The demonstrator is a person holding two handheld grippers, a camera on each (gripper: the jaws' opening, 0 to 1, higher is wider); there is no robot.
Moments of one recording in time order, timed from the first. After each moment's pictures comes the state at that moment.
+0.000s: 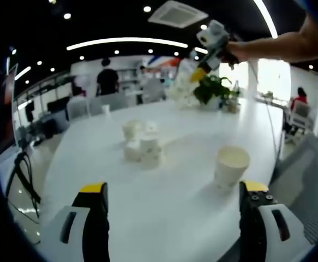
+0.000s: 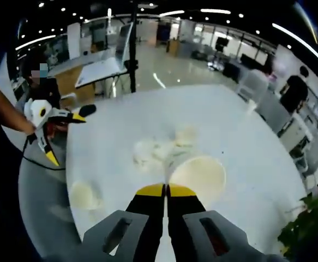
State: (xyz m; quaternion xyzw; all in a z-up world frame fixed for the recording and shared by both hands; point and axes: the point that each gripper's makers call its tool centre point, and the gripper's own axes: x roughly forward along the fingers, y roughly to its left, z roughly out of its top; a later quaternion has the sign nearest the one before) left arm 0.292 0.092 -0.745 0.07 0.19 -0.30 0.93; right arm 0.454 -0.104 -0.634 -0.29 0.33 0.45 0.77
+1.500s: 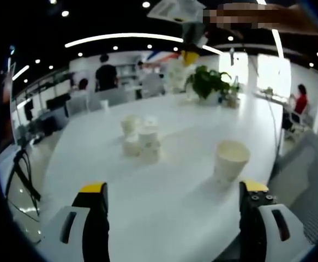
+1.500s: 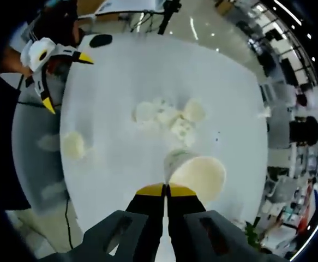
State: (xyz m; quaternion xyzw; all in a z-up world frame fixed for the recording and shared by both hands) left arm 0.290 0.093 -0.754 0.07 0.21 -0.30 0.93; right arm 0.455 -0.090 -0.622 -0.53 0.42 0.41 0.61
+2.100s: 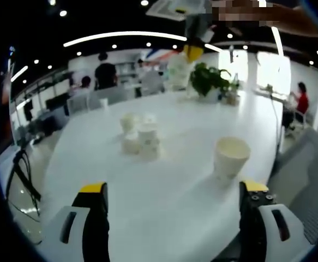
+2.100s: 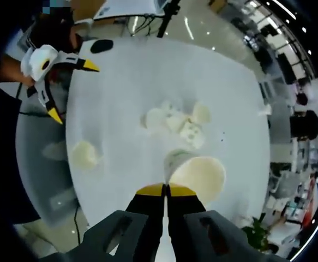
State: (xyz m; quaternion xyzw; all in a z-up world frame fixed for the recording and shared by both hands) left arm 0.289 0.094 -0.757 0.08 0.22 -0.30 0.93; right arm 0.423 -0.072 -0.622 -0.52 0.42 0.41 0.62
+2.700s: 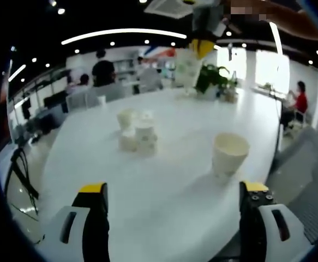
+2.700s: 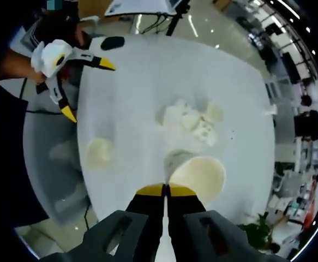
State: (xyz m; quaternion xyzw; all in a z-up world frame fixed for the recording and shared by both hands) left arm 0.288 0.095 -0.764 0.08 0.23 -0.30 0.92; right arm 0.380 -0.073 -0.628 -0.52 0.44 0.41 0.60
